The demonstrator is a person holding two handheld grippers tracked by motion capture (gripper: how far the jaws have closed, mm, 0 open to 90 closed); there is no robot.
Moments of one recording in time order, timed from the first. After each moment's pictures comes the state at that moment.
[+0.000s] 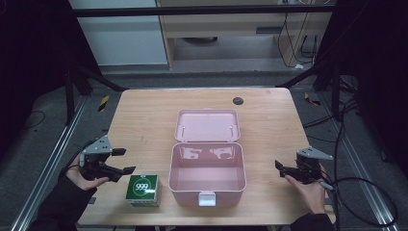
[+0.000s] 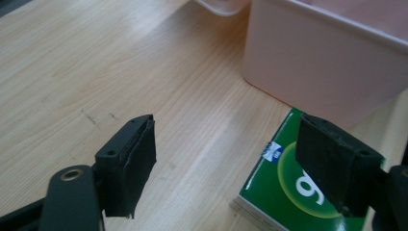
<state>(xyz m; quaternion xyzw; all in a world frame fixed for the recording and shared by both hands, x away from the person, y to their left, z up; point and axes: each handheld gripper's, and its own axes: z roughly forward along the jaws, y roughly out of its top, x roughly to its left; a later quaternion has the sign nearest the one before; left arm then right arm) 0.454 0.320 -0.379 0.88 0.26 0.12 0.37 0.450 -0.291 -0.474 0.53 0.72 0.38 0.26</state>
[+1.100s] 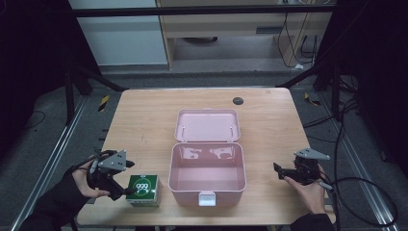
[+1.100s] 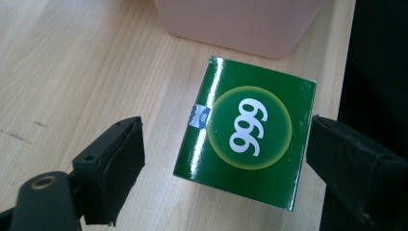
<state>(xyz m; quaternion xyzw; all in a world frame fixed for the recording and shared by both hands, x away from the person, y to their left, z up) 0.441 0.292 -0.384 0.95 0.11 0.07 0.27 0.450 -0.288 -0.478 0.52 0.73 0.36 0.25</state>
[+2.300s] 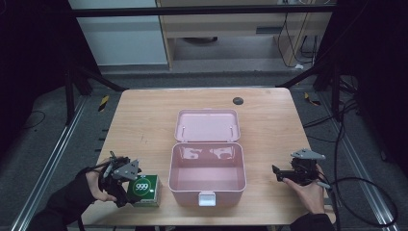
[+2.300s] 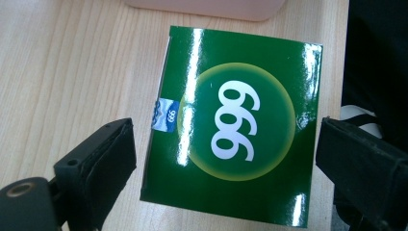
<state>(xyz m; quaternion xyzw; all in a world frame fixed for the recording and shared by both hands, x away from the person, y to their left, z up) 0.445 0.272 -0.414 0.97 0.05 0.04 0.22 0.452 -0.284 -0.482 0.51 0.75 0.34 0.24</state>
